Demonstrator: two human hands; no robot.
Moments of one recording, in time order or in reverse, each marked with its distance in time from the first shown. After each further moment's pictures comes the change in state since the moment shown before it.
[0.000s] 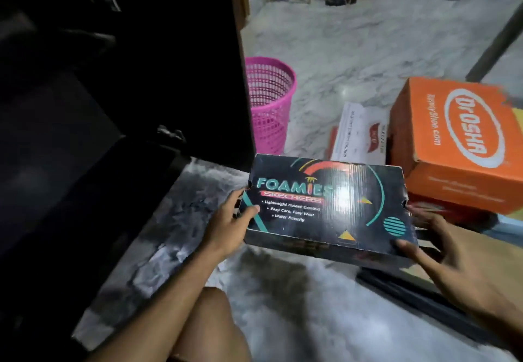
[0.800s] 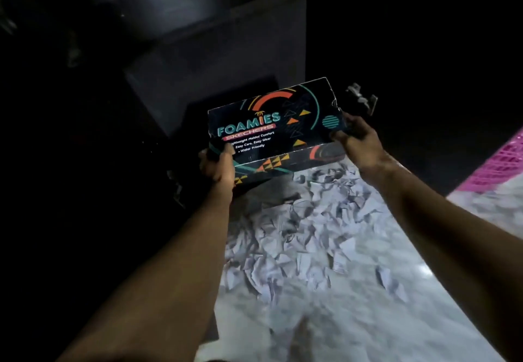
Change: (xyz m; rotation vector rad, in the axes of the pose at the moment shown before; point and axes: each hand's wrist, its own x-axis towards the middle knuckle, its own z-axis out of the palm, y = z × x) left_hand -0.016 -0.181 -0.237 -0.501 1.398 -0.450; right_hand 0.202 -0.140 0.475 0.265 -0.639 -0.173
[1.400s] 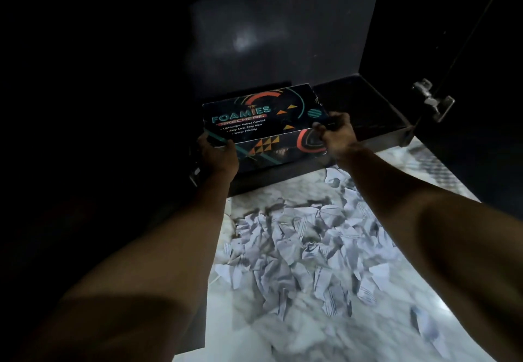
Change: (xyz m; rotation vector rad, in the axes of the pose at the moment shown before) left_hand 0.082 -0.059 -0.020 0.153 0.139 0.207; right_hand 0.108 0.080 0.134 -0.148 -0.118 -0.028
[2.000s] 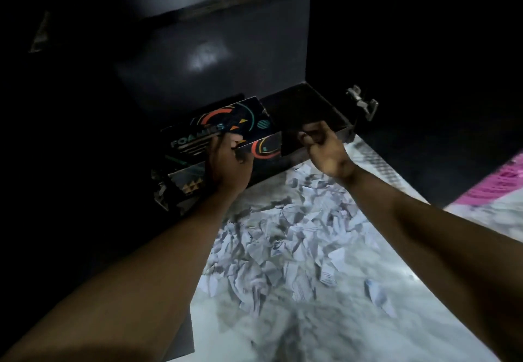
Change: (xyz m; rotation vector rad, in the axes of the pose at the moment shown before) left_hand -0.082 0.062 0.026 0.337 -0.271 0.486; right_hand -0.068 -0.034 -0.087 -0.236 0.046 -0.054
